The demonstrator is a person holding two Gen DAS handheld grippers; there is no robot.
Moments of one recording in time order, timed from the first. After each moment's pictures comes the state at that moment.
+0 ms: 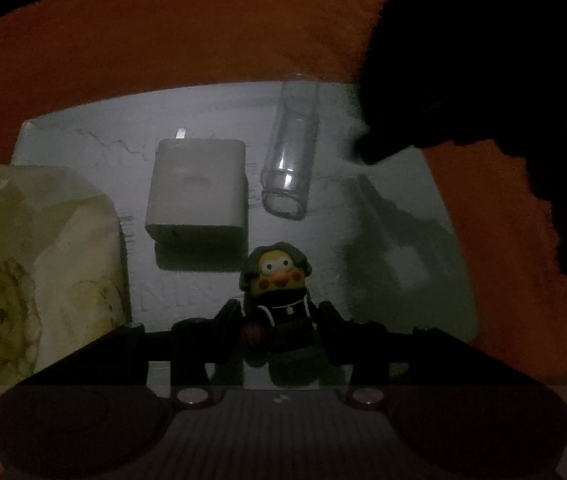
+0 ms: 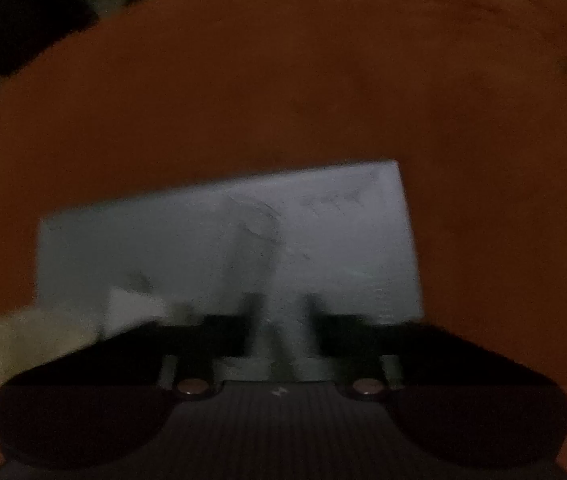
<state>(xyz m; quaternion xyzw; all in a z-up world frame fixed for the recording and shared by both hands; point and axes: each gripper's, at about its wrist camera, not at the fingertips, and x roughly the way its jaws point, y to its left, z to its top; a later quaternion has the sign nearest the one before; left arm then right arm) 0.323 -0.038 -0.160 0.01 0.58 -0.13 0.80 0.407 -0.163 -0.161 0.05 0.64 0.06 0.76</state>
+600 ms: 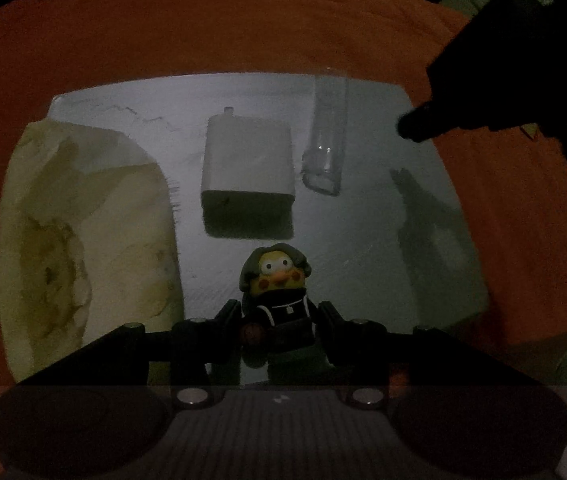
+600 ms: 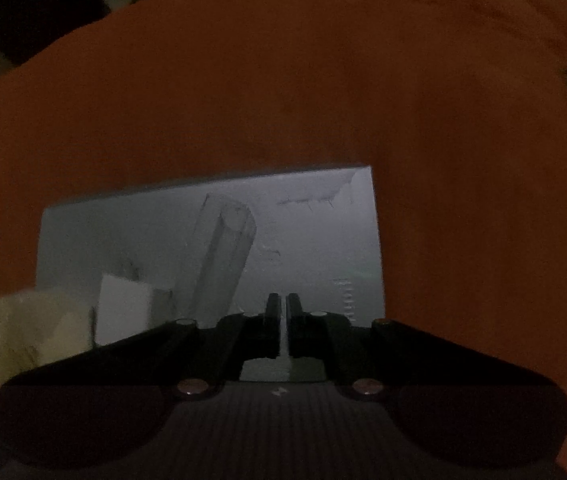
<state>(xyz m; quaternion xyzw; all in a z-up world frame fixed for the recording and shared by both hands) 0.314 -0.008 -0.167 -0.01 0.58 -0.14 0.80 0.398 -0.179 -0.158 0.10 0.63 0.07 0.76</state>
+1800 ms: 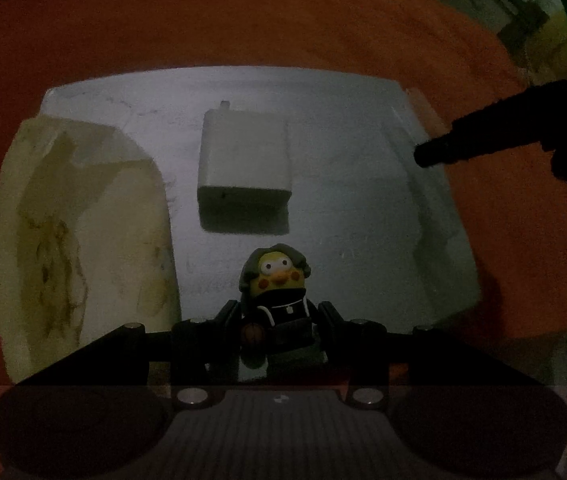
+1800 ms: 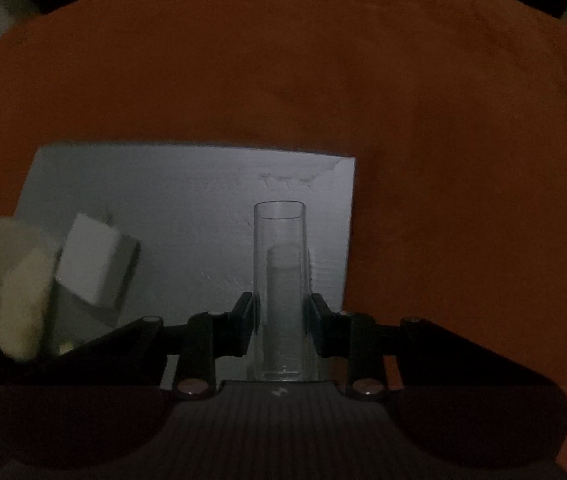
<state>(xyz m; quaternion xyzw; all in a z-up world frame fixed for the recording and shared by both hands) 0.315 -0.005 -0.157 -0.02 0.60 -0.16 0.79 0.372 -0.184 -0.181 -0.02 0.61 0.10 0.78</state>
